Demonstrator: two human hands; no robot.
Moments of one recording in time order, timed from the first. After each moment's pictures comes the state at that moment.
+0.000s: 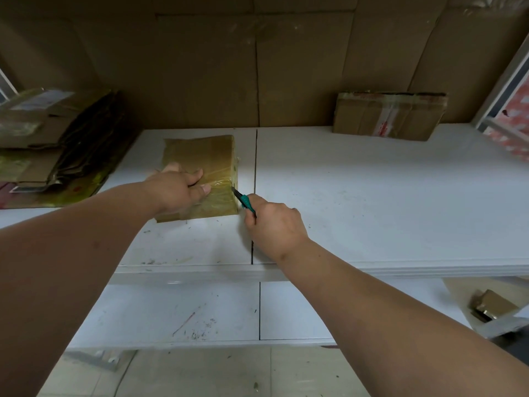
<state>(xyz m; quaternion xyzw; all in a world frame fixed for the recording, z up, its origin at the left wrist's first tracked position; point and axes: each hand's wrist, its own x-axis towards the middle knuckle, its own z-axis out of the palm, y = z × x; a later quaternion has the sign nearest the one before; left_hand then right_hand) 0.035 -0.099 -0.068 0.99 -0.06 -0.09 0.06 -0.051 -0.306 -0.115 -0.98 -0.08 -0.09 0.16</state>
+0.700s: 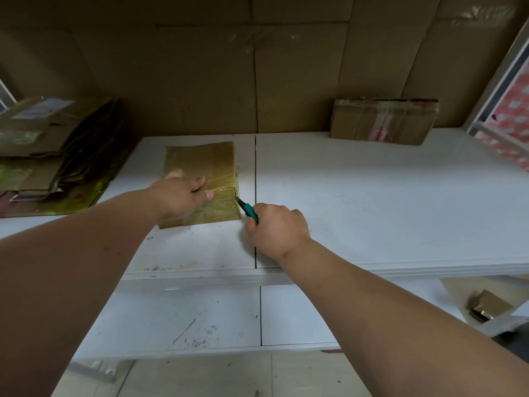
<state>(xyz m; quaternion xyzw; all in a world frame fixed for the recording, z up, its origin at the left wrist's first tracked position) 0.033 -0.099 -0.067 0.99 -0.07 -0.09 0.05 -0.052 -0.303 -0.103 -0.99 -0.03 -0.03 0.17</state>
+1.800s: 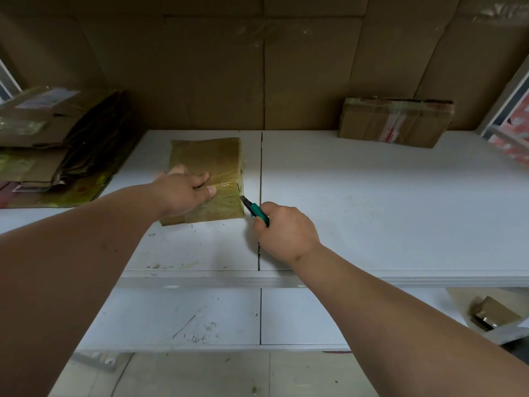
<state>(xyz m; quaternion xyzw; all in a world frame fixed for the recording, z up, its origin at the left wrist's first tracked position) 0.024 -0.102 -0.055 0.99 -0.06 -0.10 0.12 -0.049 -0.312 -0.112 -0.97 -0.03 -0.04 0.25</state>
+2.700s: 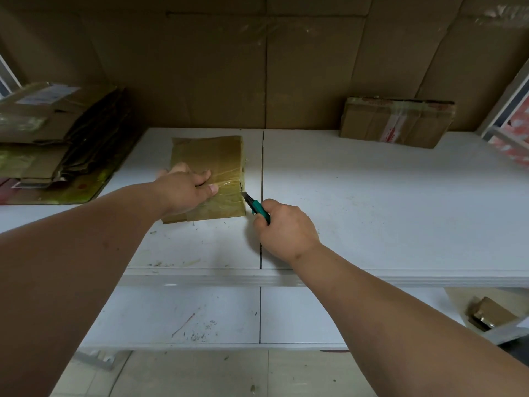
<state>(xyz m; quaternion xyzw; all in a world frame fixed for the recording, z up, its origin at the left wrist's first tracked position) 0.023 -0.100 -0.059 0.99 -0.06 -0.09 0.13 -0.050 -0.308 -0.111 -0.96 -0.02 -0.05 0.27</state>
